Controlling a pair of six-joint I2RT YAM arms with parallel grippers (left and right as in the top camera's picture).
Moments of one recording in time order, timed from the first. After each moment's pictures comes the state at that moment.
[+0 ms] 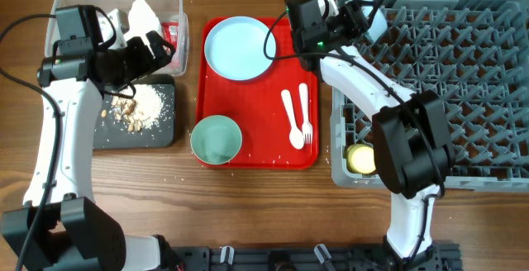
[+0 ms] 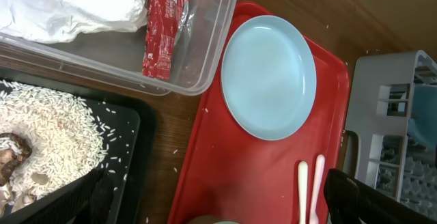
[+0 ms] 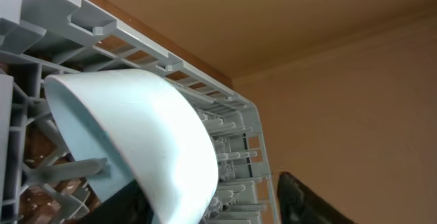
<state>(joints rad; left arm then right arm) 0.16 1.59 1.35 -0.78 0.40 -0.31 0.43 2.11 1.56 -0.19 1.23 -0.45</state>
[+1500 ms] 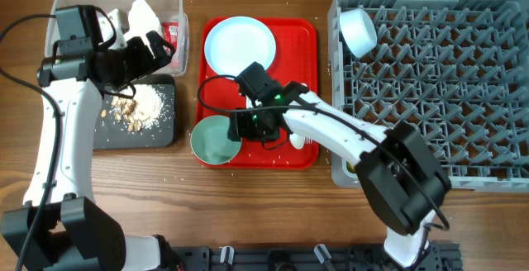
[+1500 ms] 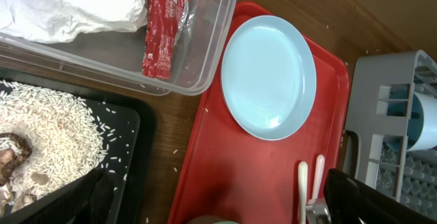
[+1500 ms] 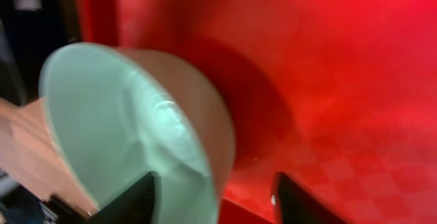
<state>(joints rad) 0.16 1.59 1.35 -0.78 0.40 -0.31 0.73 1.97 1.33 -0.61 -0.37 0.69</state>
